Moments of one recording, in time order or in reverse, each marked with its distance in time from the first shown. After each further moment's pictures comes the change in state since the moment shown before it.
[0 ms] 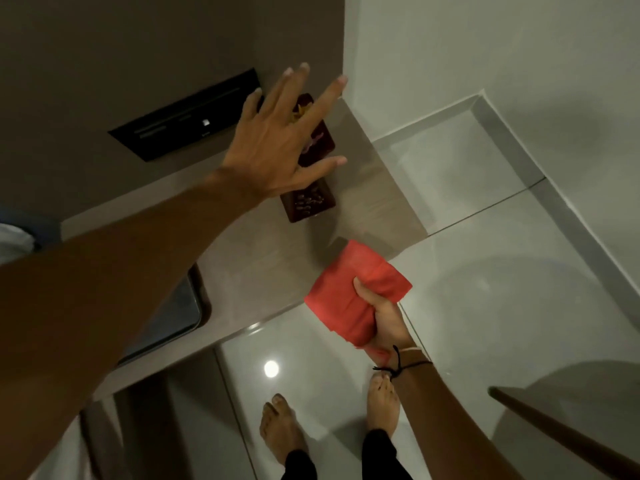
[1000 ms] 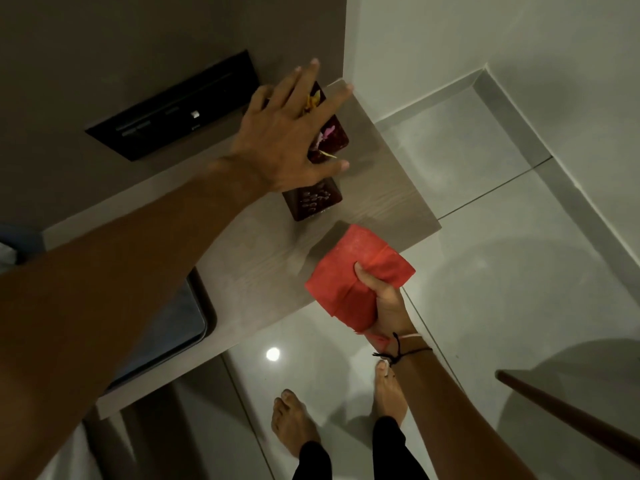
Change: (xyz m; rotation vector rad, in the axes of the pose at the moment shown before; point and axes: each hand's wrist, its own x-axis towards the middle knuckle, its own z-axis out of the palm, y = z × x) left_hand 0.023 -0.023 0.026 0.018 -0.147 0.087; right_hand 0.024 0.001 0.037 0.115 0.047 -0.093
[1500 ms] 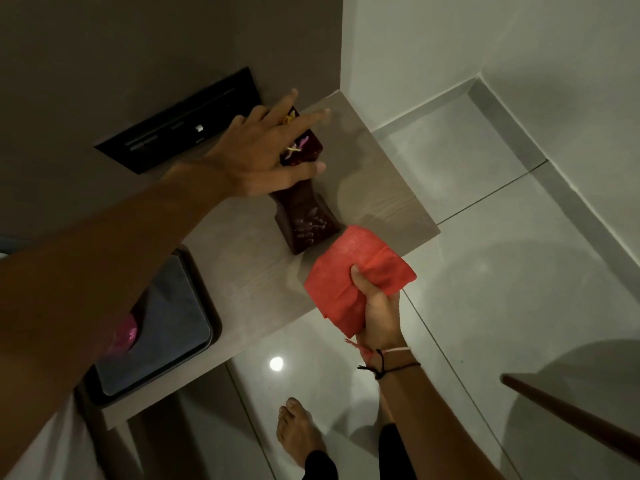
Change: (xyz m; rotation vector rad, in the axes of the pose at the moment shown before) left_hand -0.017 -0.024 -0.020 -0.209 -0.186 -0.040; right_hand -0.026 0.000 0.033 0.000 0.123 -0.182
